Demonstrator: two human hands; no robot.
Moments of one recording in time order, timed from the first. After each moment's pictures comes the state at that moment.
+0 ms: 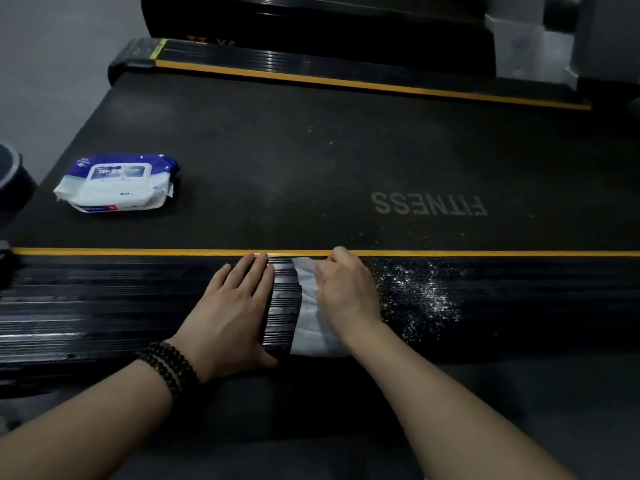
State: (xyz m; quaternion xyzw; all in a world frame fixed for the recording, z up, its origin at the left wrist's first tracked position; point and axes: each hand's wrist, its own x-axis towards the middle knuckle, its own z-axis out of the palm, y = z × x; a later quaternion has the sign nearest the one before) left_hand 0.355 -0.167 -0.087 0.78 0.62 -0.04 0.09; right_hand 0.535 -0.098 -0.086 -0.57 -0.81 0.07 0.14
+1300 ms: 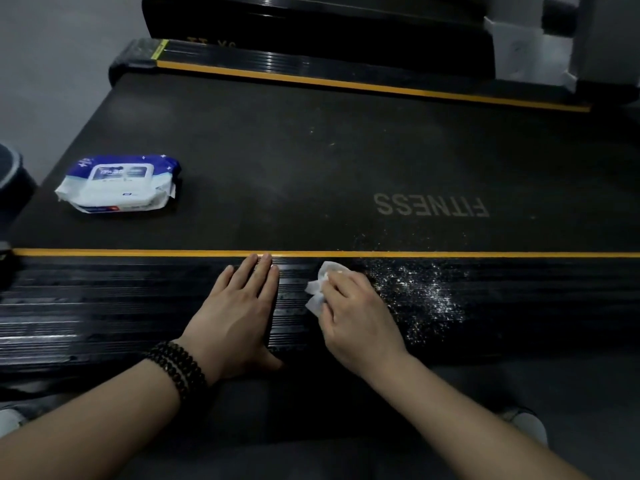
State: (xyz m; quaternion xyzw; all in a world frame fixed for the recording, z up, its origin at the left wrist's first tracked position) left_hand 0.361 -0.167 -0.082 0.77 0.62 -0.10 0.09; right_hand 0.560 -0.136 -0.082 -0.48 -0.86 0.10 0.12
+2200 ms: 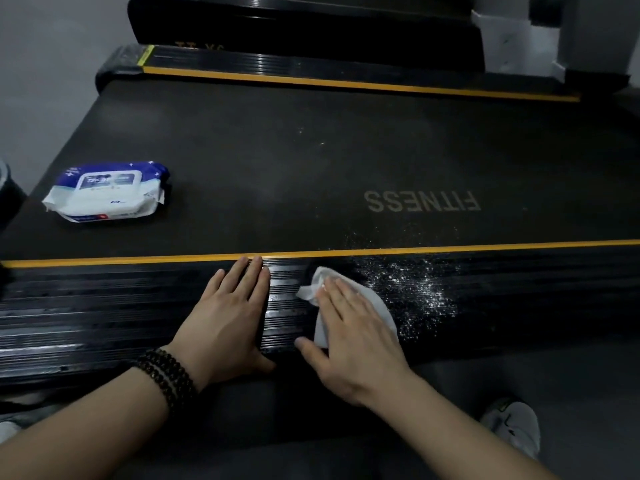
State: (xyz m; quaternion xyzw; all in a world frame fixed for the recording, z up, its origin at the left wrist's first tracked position) left_hand 0.360 -0.167 -0.082 0.77 0.62 -0.06 0.09; right_hand 0.573 -0.161 -0.070 -0.51 -0.84 0.15 -0.04
